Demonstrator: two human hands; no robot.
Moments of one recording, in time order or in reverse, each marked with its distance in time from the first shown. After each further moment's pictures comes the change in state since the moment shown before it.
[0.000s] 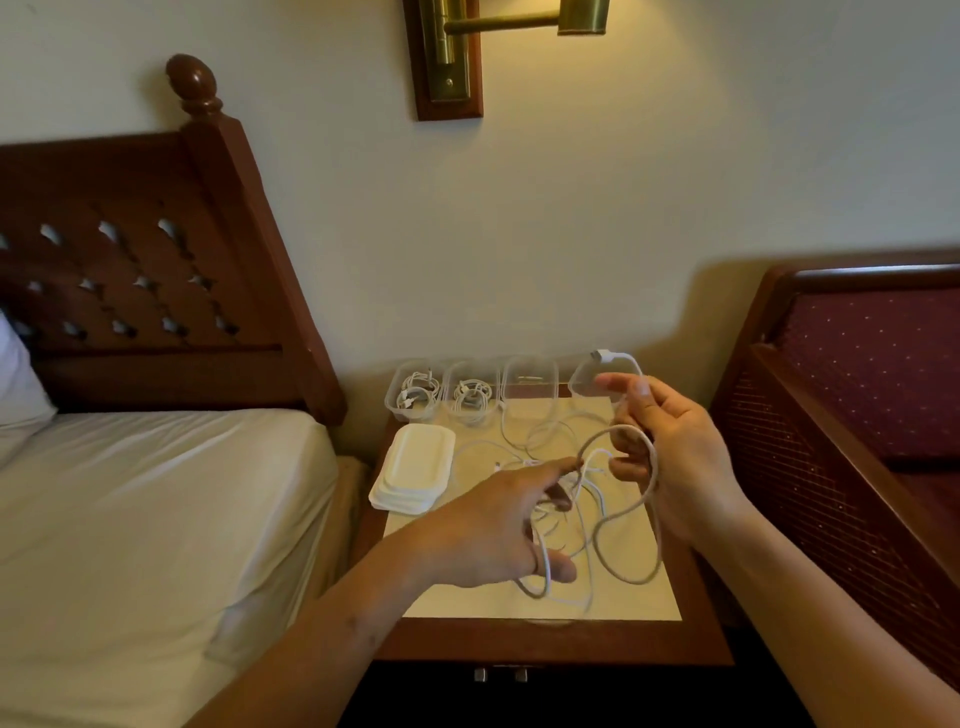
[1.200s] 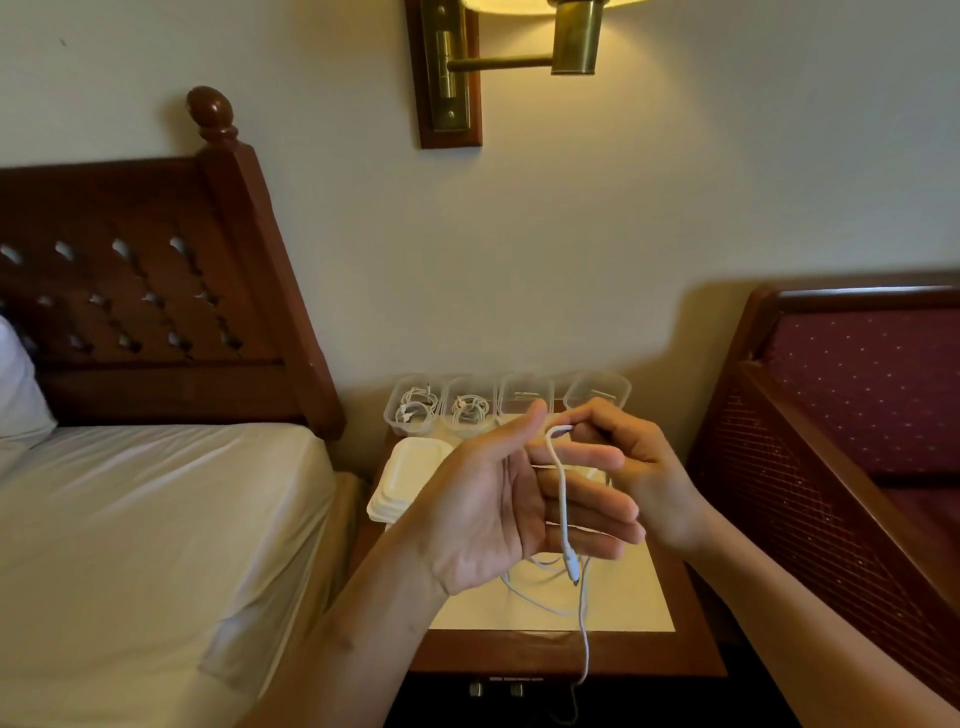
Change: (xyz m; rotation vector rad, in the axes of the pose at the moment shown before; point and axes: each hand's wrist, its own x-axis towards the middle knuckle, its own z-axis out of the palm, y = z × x) left_hand -0.026 0.051 -0.011 -1.367 -0.200 0.131; right_hand -0.011 -0.001 0.002 -0.424 -0.328 -0.330
